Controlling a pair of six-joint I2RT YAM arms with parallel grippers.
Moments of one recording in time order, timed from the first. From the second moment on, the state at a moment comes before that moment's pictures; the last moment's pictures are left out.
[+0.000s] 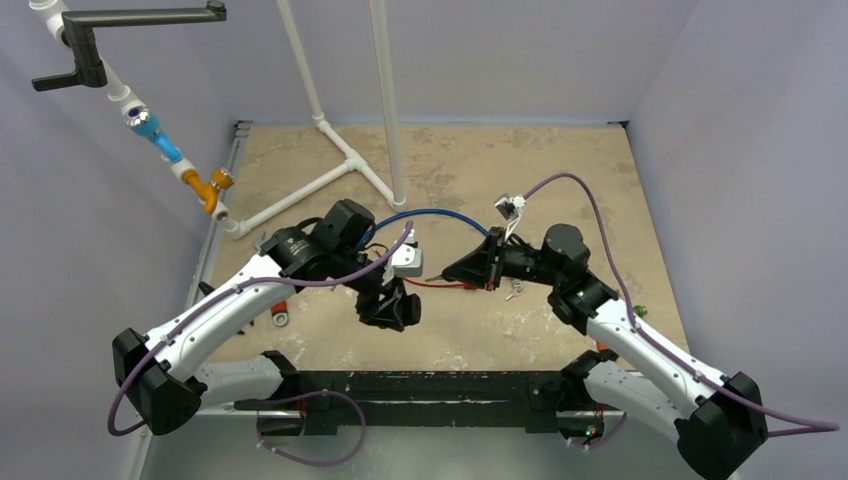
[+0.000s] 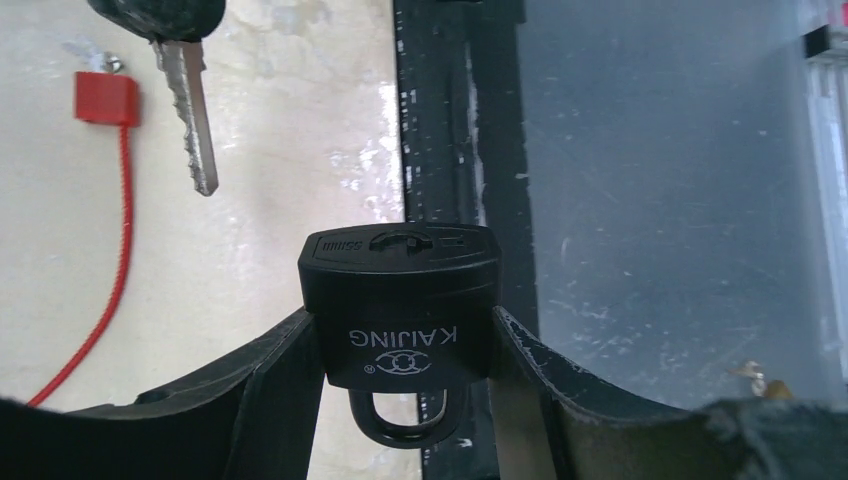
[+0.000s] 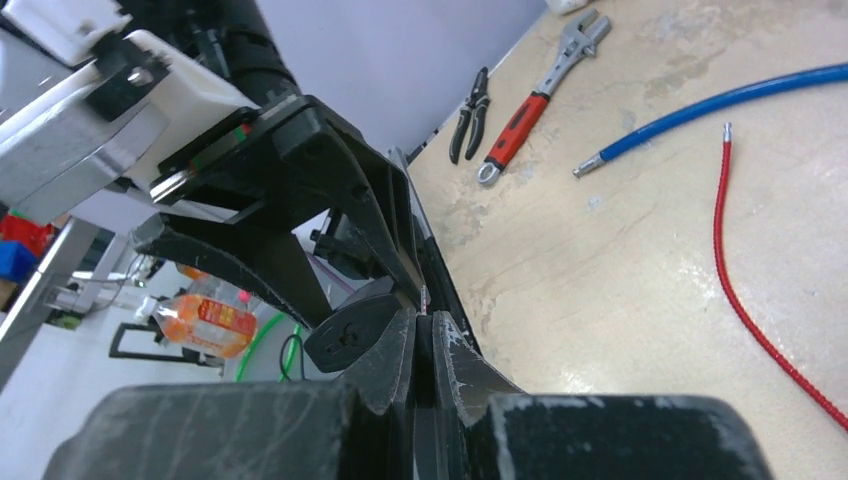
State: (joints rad) left arm -0.74 1.15 1.09 -0.88 0.79 0.45; right arm 0.58 0.92 0.58 0.26 -0.70 0.75
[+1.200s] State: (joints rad) left arm -0.72 1.21 1.14 -0.91 0.91 0.40; right arm 0.68 0.89 0.61 0.23 -0.86 0.57
